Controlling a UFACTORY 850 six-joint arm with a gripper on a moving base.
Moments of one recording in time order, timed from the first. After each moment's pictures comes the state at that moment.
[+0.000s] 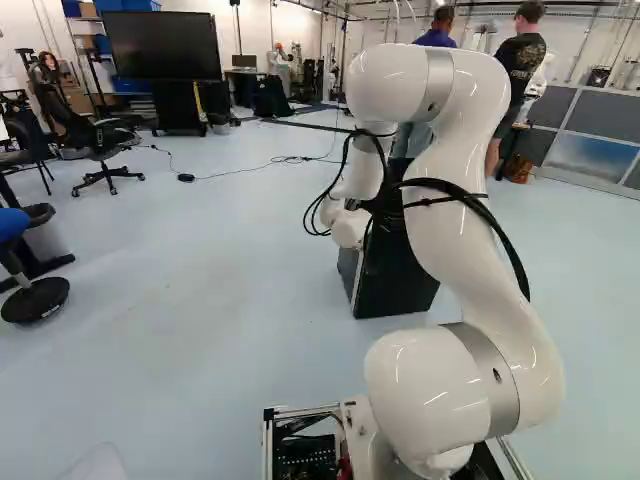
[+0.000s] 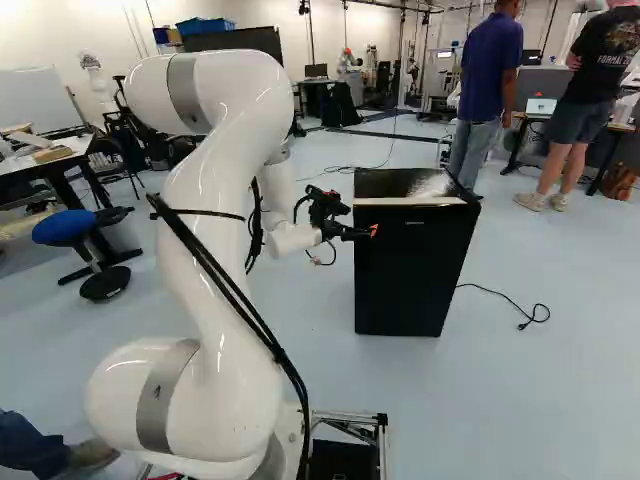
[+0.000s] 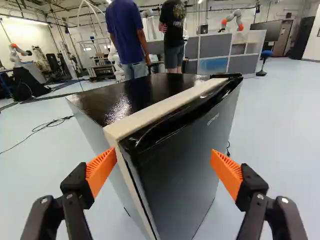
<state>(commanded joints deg) 0.3 -38.9 -47.0 45.3 75.0 0.0</state>
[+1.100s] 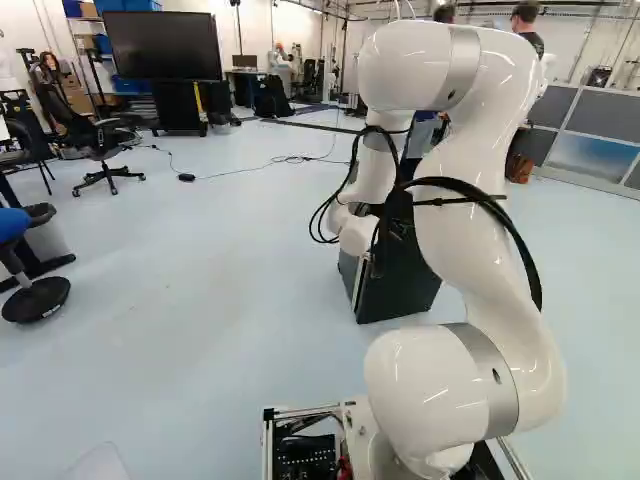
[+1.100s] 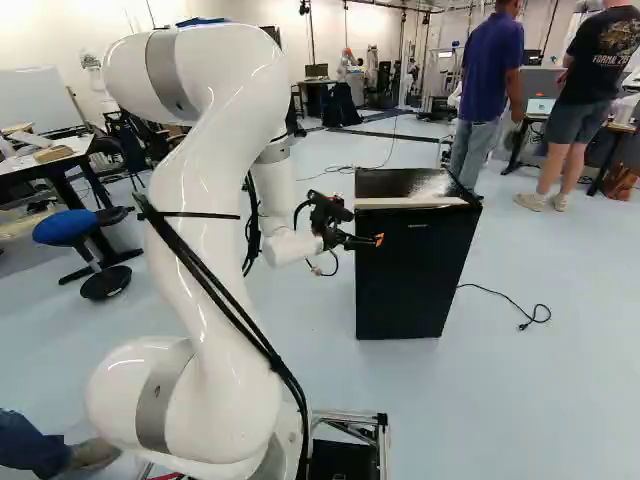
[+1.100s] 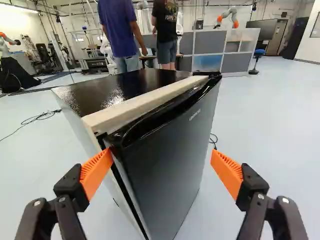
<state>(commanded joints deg) -0.8 -32.3 -36.7 45.3 75.0 0.0</state>
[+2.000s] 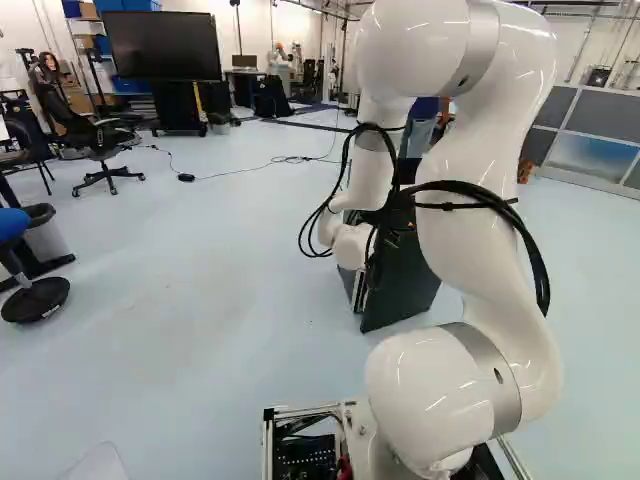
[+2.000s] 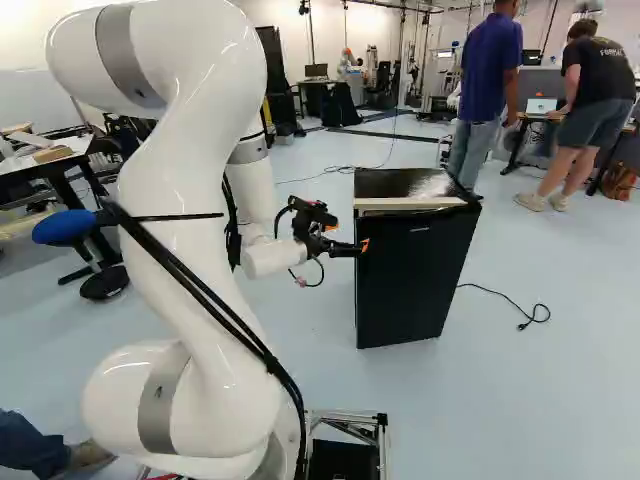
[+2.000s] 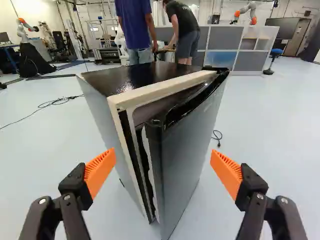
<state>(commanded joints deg) 4.4 -27.9 -30.0 45.3 75.0 0.0</state>
